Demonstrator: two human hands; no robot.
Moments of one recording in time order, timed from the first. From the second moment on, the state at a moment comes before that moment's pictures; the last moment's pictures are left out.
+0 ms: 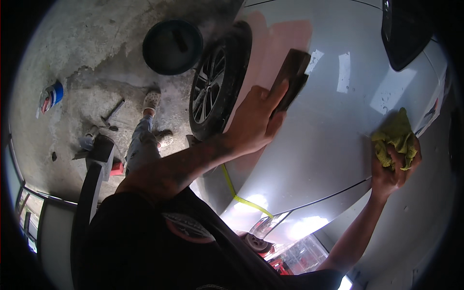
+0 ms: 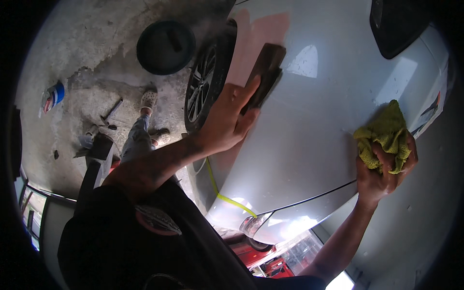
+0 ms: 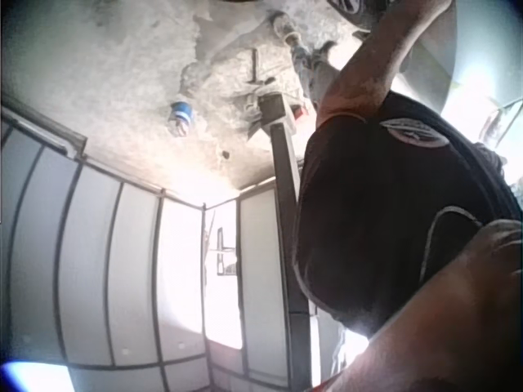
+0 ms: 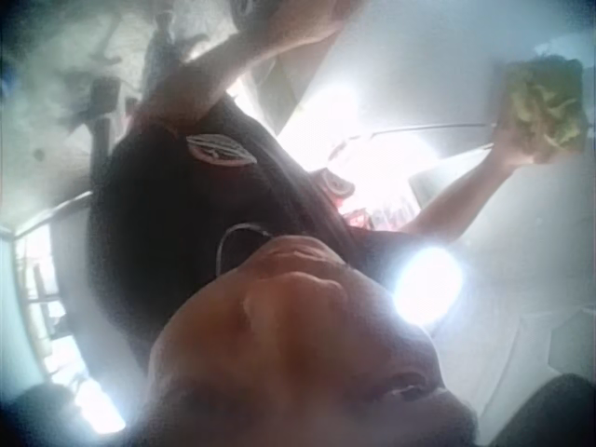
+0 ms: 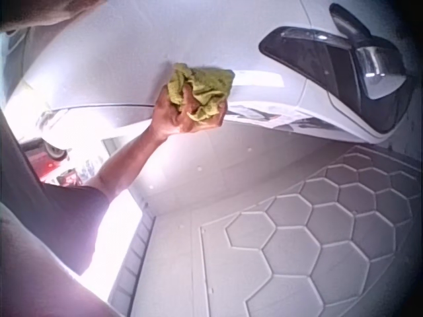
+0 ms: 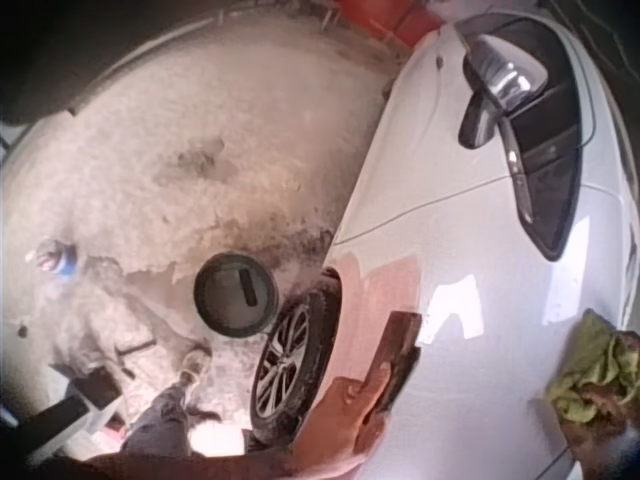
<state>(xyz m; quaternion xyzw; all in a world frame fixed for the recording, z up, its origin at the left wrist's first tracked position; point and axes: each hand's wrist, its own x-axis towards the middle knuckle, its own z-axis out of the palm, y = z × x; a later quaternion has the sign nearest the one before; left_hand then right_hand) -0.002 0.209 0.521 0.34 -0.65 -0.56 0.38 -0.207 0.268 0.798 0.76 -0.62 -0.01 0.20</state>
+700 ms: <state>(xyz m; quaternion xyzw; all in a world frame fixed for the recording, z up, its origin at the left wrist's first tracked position) -0.027 0.134 0.499 0.39 -0.58 -0.64 0.32 -0.207 0.261 0.794 0.78 -0.59 0.00 0.20</state>
